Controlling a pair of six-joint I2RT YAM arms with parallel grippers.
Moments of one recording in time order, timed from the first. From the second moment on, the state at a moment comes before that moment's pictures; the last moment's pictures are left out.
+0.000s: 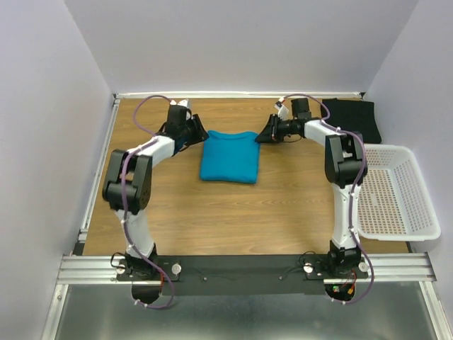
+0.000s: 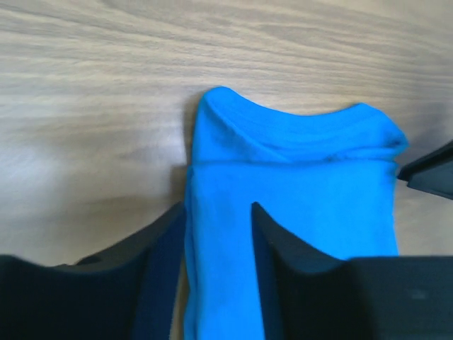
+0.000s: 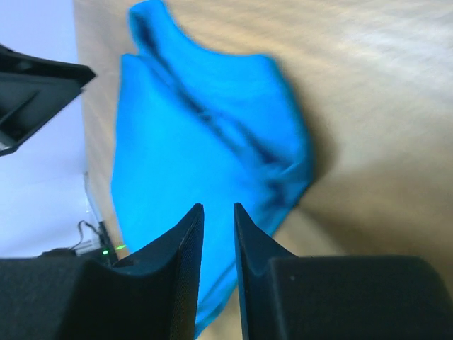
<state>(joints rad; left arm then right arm) -0.24 1.97 1.27 0.05 0.19 -0.51 0.18 2.35 1.70 -0.21 -0.87 0.45</state>
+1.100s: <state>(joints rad) -0.33 1.65 0.79 0.07 0.23 -0.62 0.27 2.17 1.24 -0.16 -1.05 0.46</state>
